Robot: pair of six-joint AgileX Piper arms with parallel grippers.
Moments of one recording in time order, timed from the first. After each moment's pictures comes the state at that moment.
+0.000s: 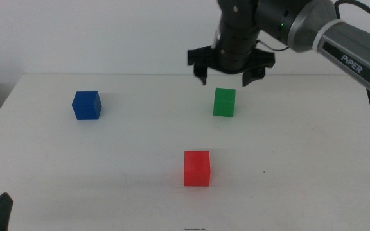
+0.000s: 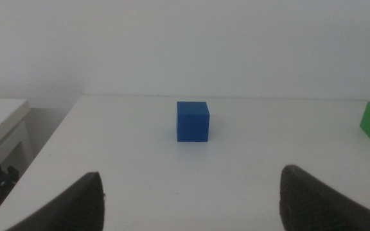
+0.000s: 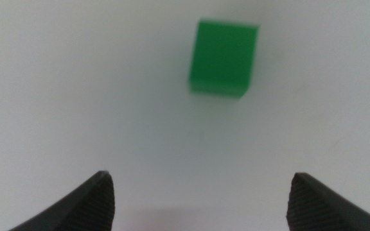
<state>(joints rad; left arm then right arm) -0.05 -0.01 0.03 0.01 0.13 -0.08 0.61 2.13 -2.13 -0.24 1.24 0.66</state>
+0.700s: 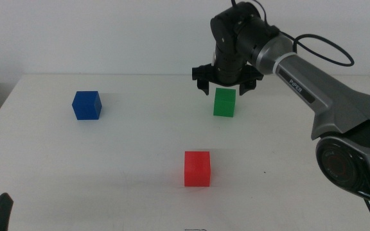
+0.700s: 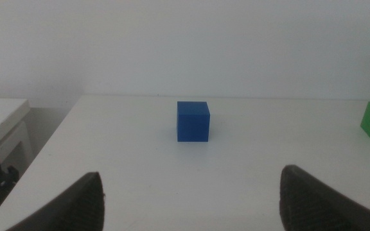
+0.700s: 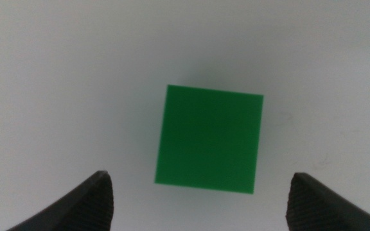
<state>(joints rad) -0.05 -0.01 0.03 0.01 0.13 -0.08 0.52 2.48 -2.47 -0.25 1.24 0.59</state>
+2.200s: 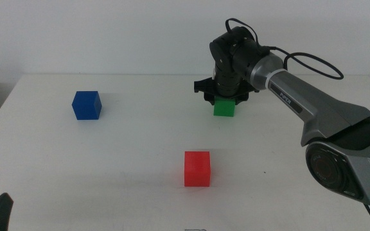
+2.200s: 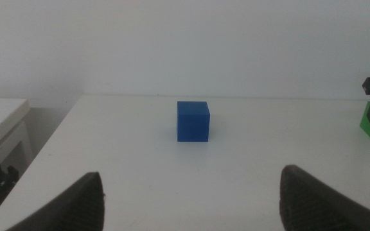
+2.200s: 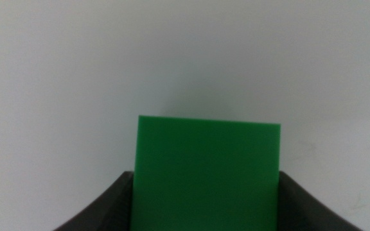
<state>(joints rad) -0.05 -0.01 0.03 0.01 0.13 -0.08 0.50 2.57 -2.47 -0.27 1.15 0.61</state>
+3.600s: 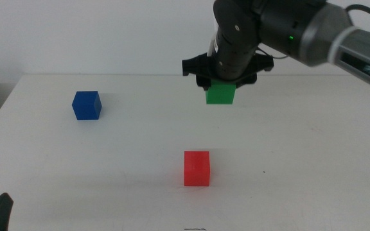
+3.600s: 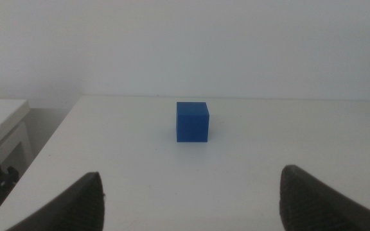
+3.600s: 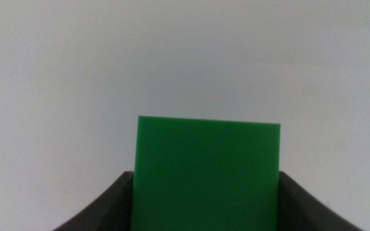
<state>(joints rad) -0.05 -0.01 0.03 0.01 0.13 -0.08 0.67 2.00 -1.92 -0.32 1.08 0.68</state>
